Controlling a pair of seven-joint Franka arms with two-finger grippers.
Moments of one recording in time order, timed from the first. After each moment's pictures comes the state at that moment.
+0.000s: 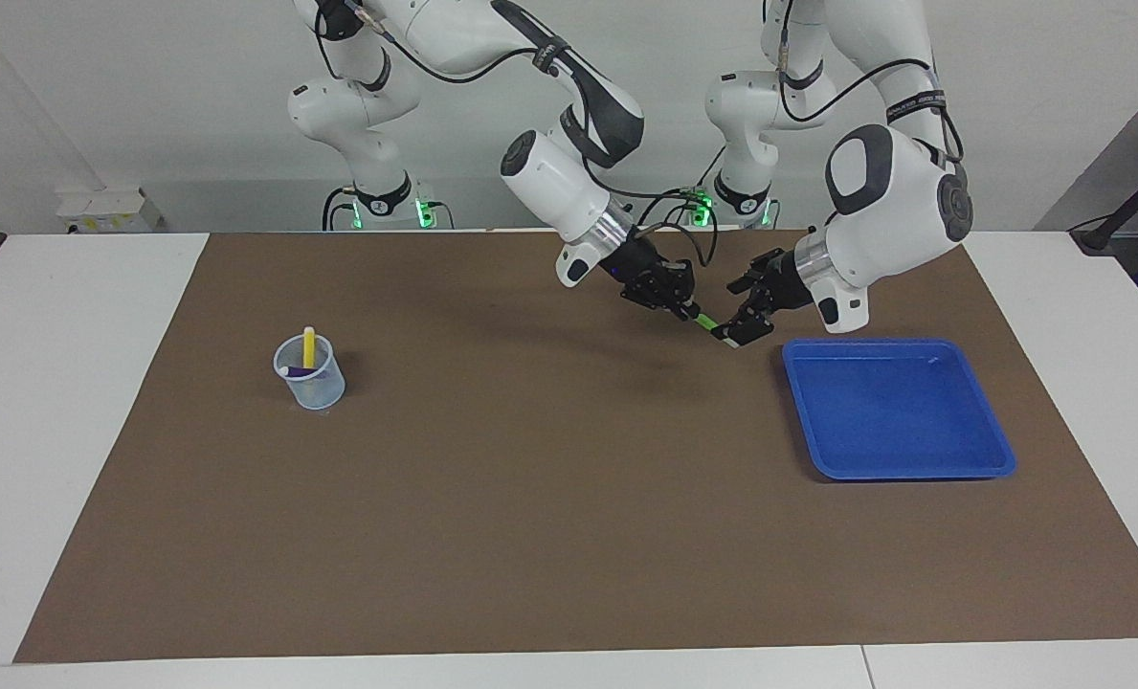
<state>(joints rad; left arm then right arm) -0.10 0.09 -0.08 -1.89 -0.53 1.73 -1.04 0.52 0.30 0.32 -1.89 0.92 2.84 0.43</state>
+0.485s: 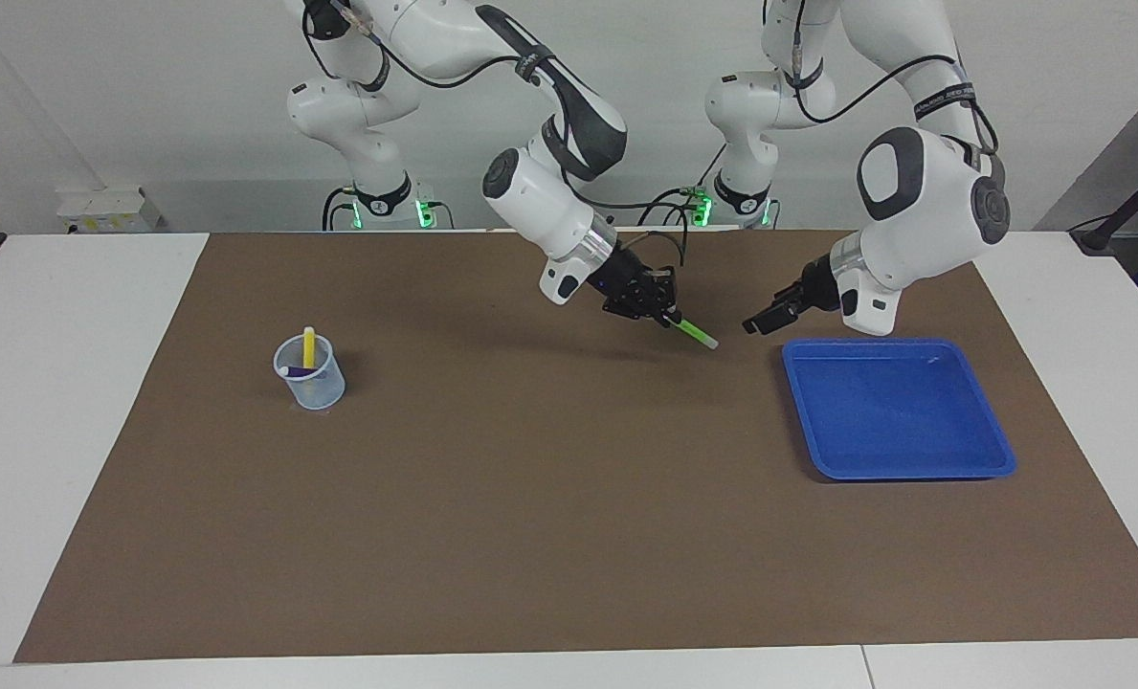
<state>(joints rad) -0.03 0.09 -0.06 -1.89 -0.37 1.68 -0.52 0.44 0.29 0.32 -1.90 0.84 2.65 0.24</state>
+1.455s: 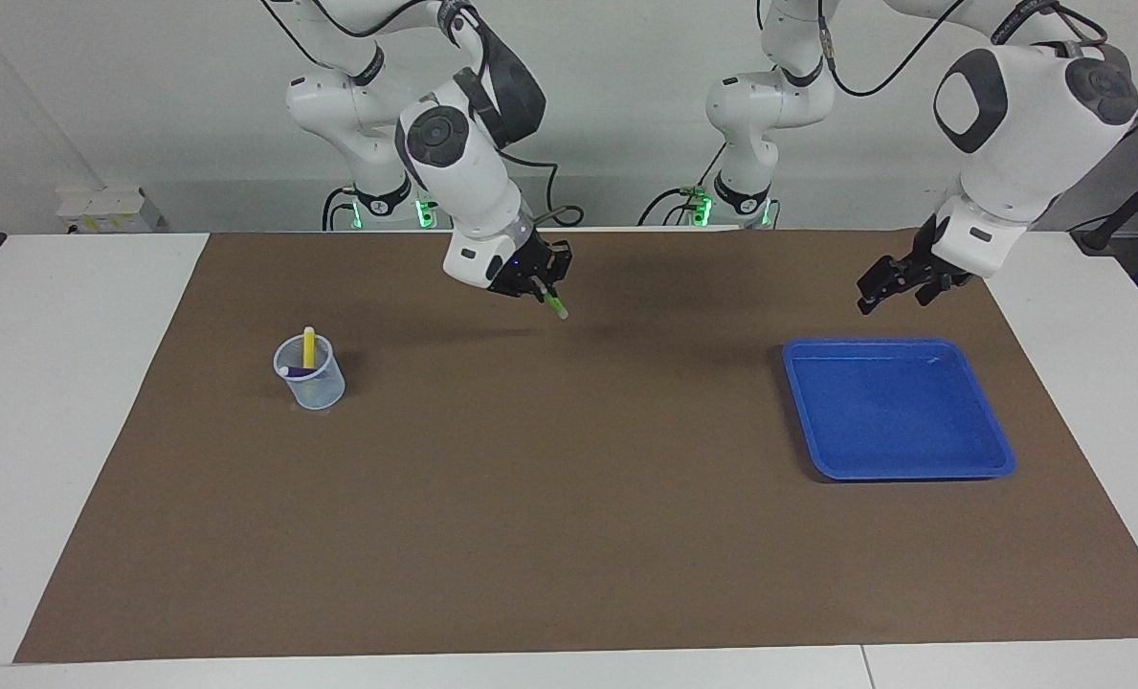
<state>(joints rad) 0.05 0.03 -0.05 -1.68 -0.06 1.67 -0.12 0.15 0.05 0.32 -1.87 0.30 1.83 0.11</state>
